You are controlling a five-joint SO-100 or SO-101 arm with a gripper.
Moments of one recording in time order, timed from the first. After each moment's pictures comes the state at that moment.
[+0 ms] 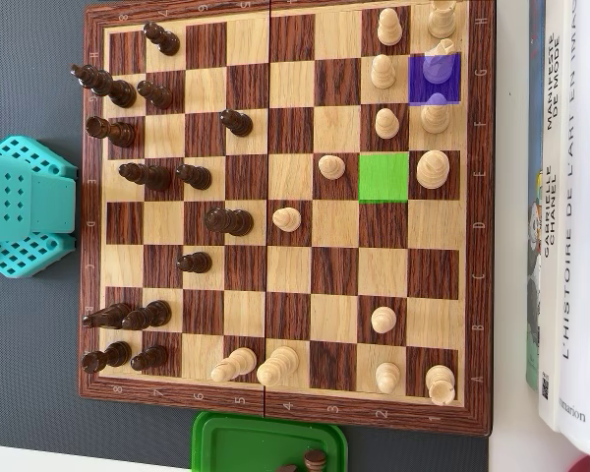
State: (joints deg) arm -0.7 192.3 179.9 -103.4 85.0
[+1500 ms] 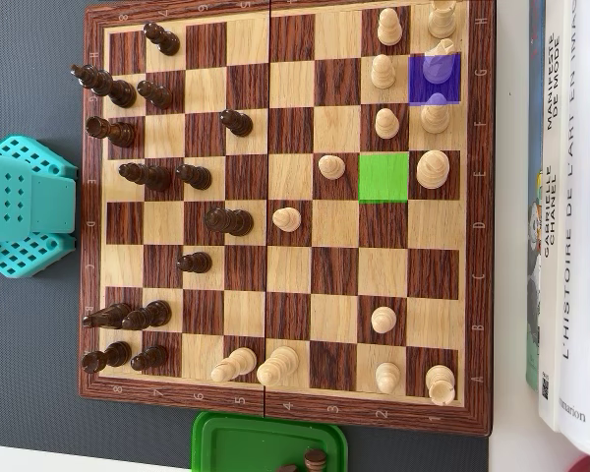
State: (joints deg) arm -0.6 192.3 175.4 -65.3 84.8
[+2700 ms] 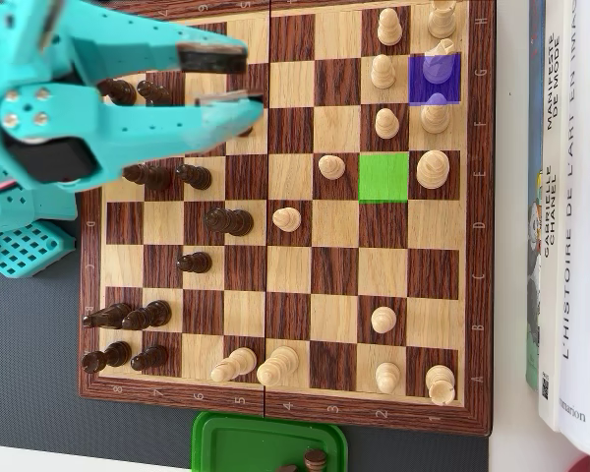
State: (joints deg) arm -12.8 150.1 146.8 23.0 77.9
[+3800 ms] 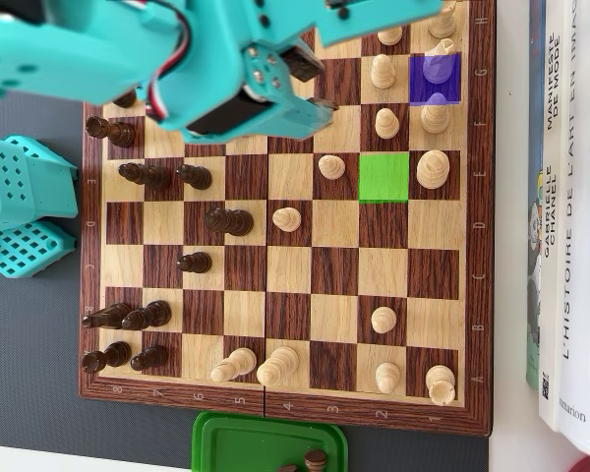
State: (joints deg) arm -15.3 88.5 85.7 65.6 88.6
